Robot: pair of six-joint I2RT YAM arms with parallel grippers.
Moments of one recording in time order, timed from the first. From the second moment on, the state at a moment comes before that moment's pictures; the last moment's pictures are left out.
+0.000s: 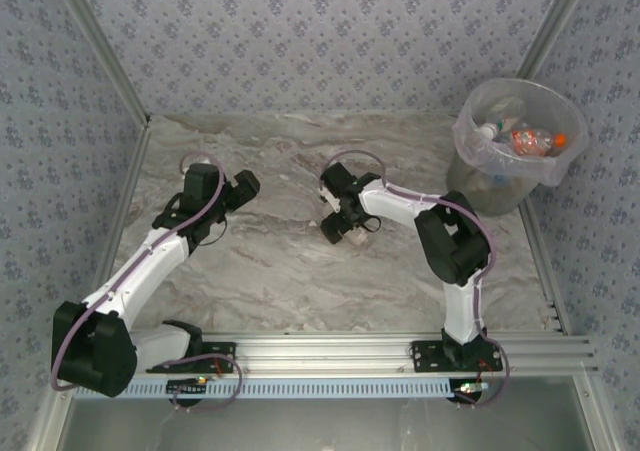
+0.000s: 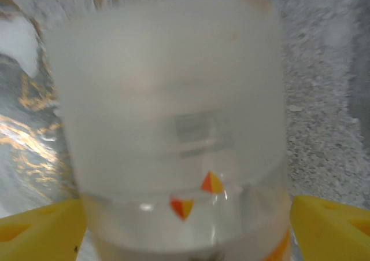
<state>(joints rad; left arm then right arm) -0.32 1.17 0.83 -0.30 -0.04 -0.80 0.66 1.98 1.37 -0.71 0.09 -0.03</state>
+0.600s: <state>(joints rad) -0.31 1.17 0.83 -0.30 -0.04 -0.81 0.63 1.77 1.34 -0.71 0.18 0.02</state>
